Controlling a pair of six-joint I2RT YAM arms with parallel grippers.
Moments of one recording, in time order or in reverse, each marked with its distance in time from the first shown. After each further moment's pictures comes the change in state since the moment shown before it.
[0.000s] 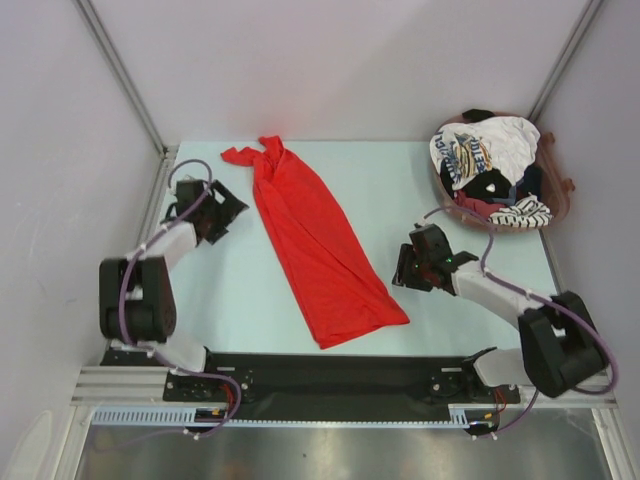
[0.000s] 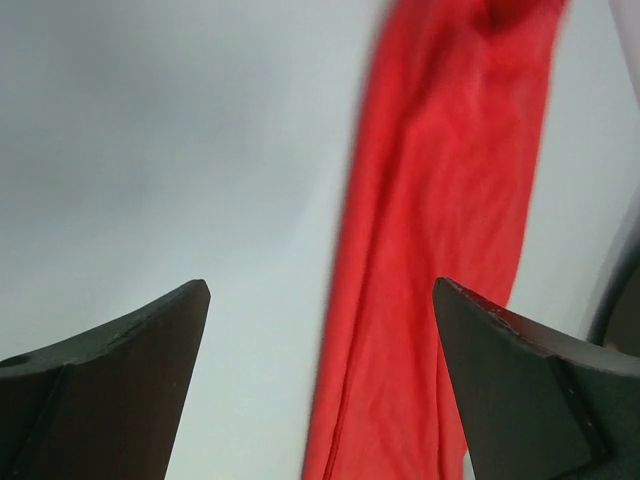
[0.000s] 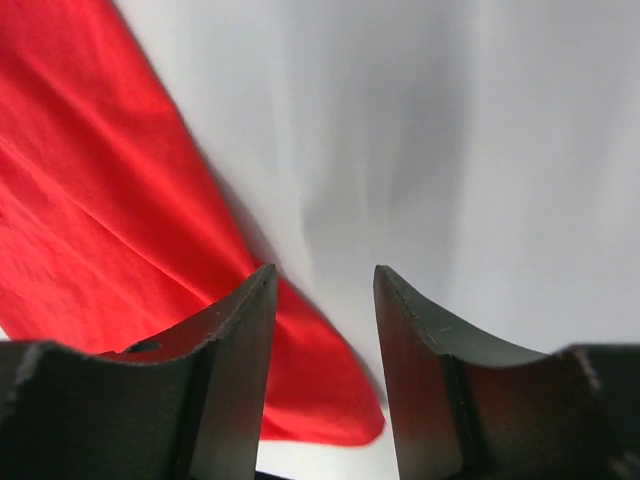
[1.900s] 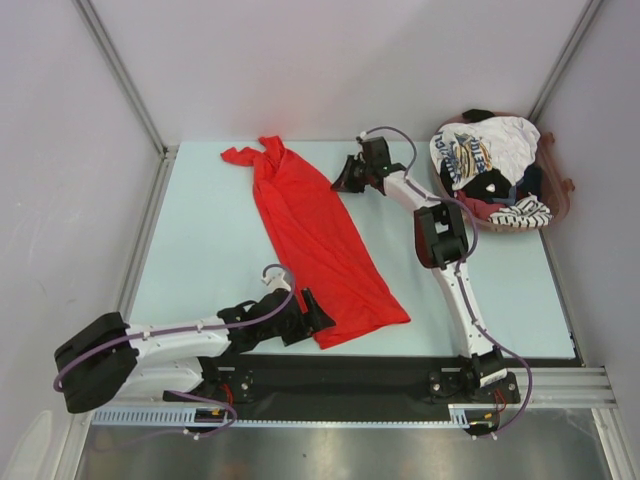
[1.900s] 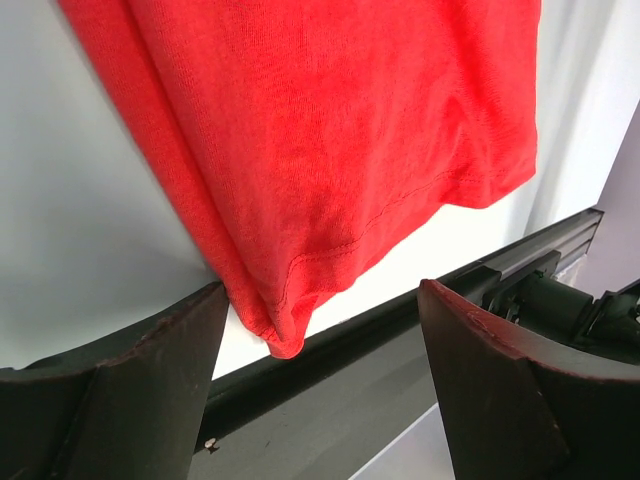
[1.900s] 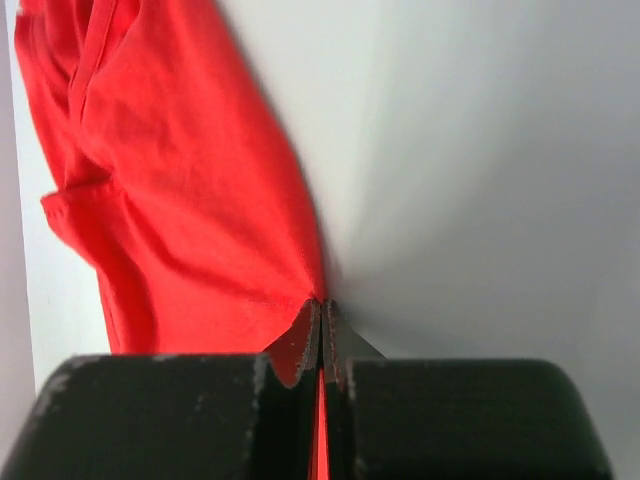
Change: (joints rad) left arm -1.104 -0.556 -0.696 0.152 -0.198 -0.483; right arm -0.092 1.390 1.631 0.048 -0.457 -0.013
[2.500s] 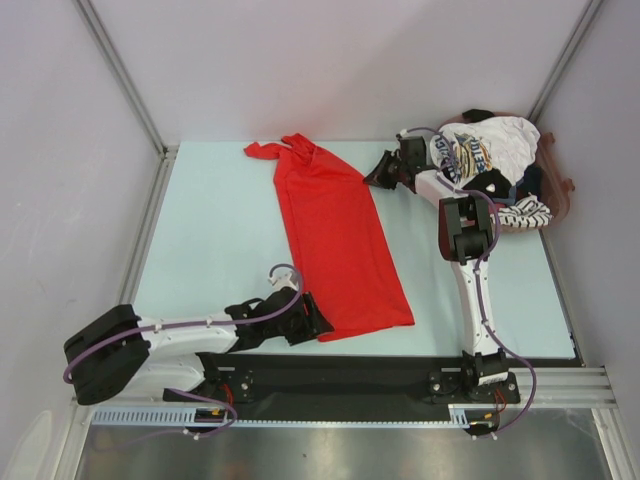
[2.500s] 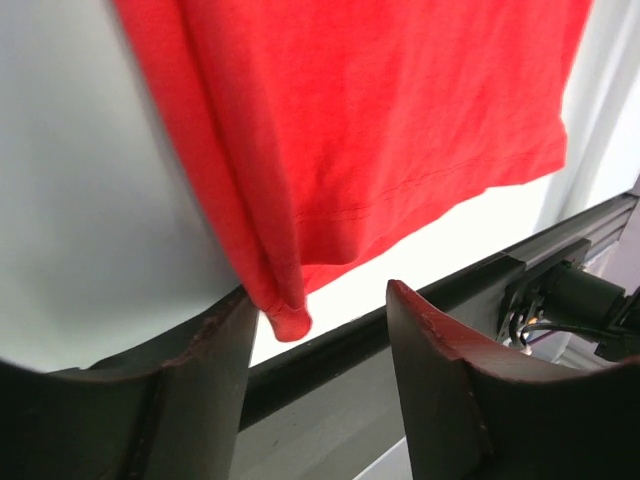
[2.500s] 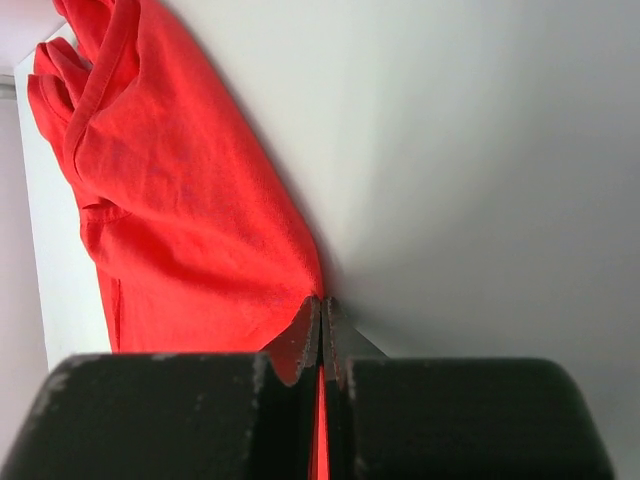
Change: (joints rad) left arm -0.003 0.077 0.039 -0.006 0.036 0.027; right arm -0.168 -0.096 -0.214 0.138 -0.023 0.039
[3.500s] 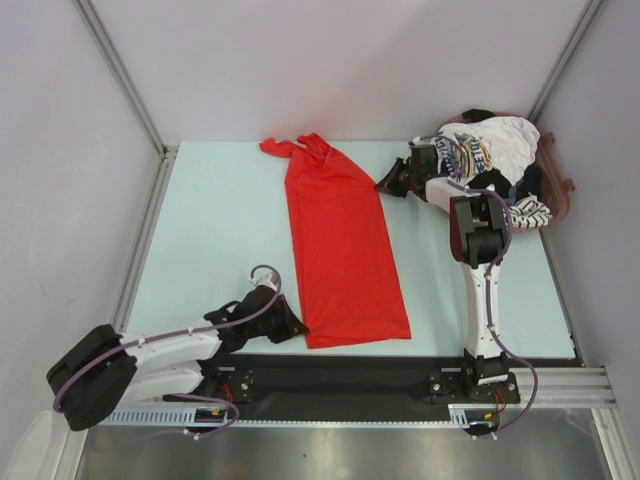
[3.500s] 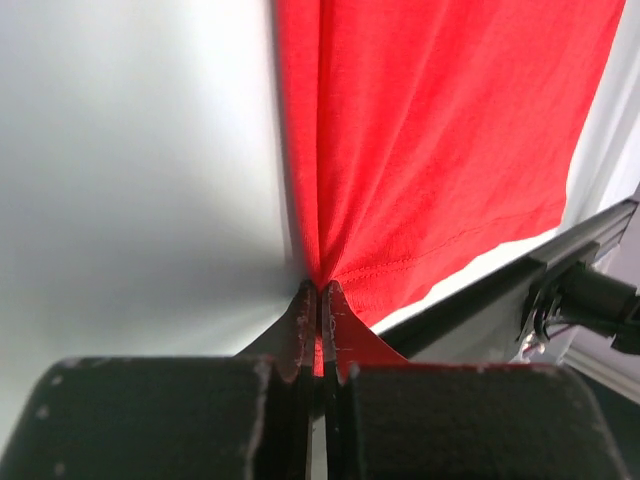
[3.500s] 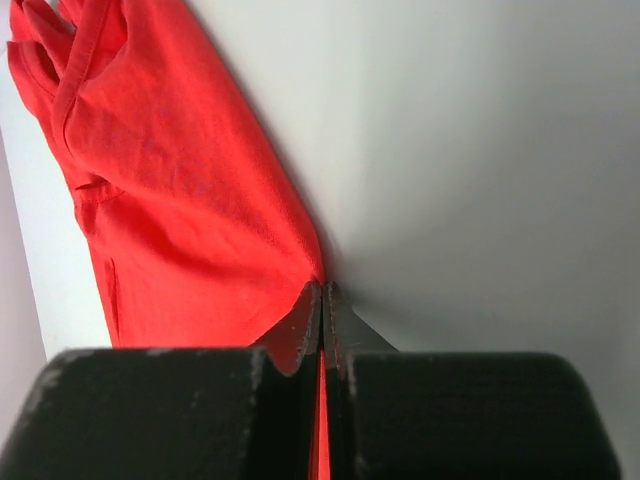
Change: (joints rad) left arm 0.180 -0.118 -0.135 0.022 0.103 0.113; right arm -0.038 -0.150 -0.271 0.114 0.040 0.014
